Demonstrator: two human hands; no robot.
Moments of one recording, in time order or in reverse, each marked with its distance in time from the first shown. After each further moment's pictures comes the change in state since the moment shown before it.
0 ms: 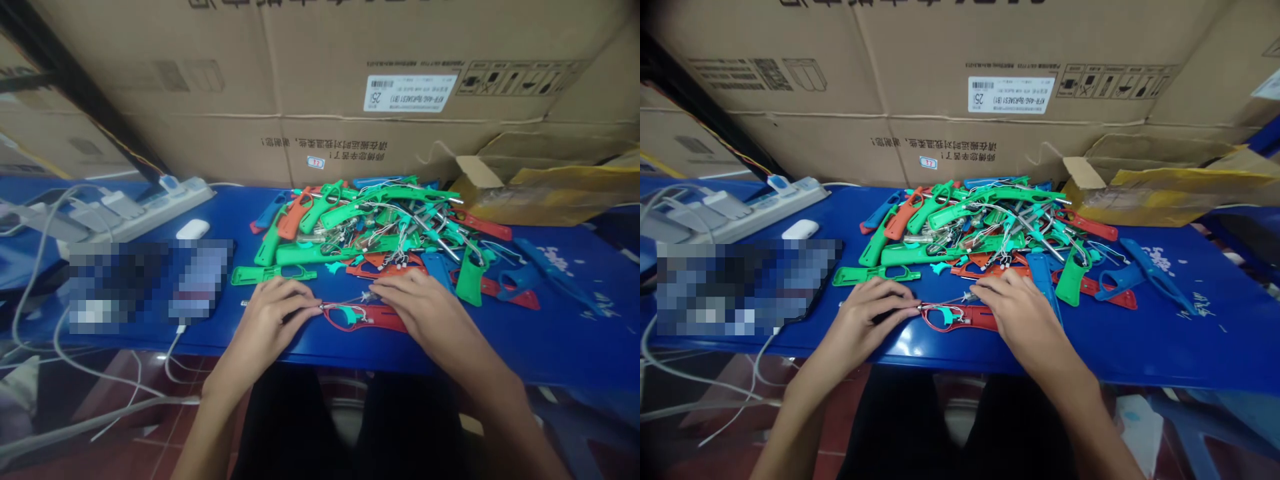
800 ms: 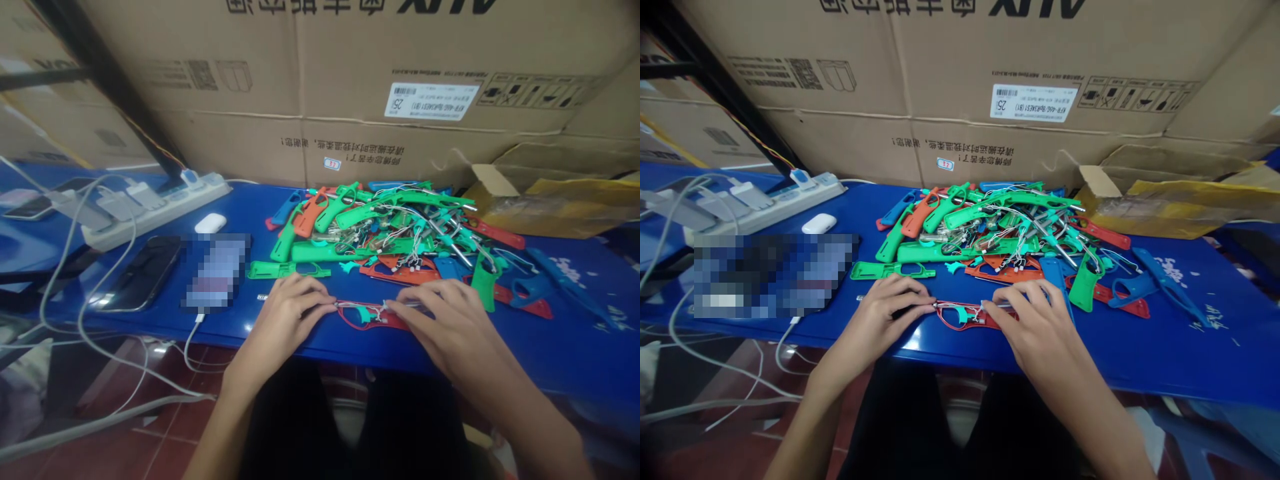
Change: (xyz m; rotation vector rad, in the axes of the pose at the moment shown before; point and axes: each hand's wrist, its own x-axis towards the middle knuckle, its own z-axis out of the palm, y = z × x) left_hand -0.001 0.006 -0.002 -0.054 -0.019 -0.048; right_hand -0.012 -0.021 -0.019 -0.172 0.099 -0.125
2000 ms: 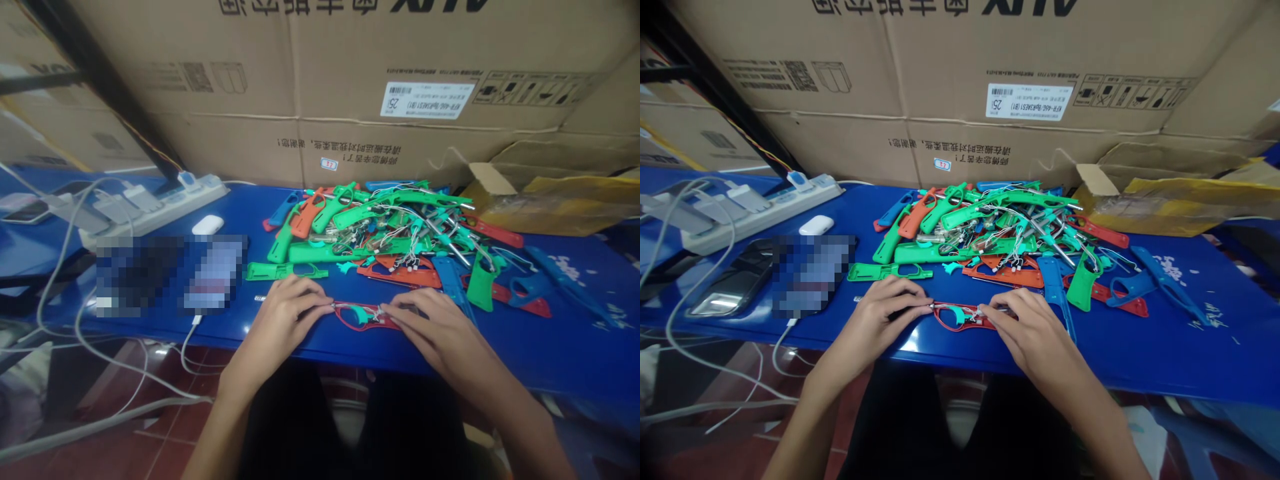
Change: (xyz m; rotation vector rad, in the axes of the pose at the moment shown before) left_hand -0.001 -0.002 0.002 -0.019 -0.001 0.003; right_hand -0.013 0.006 0.017 0.244 -0.044 0.066
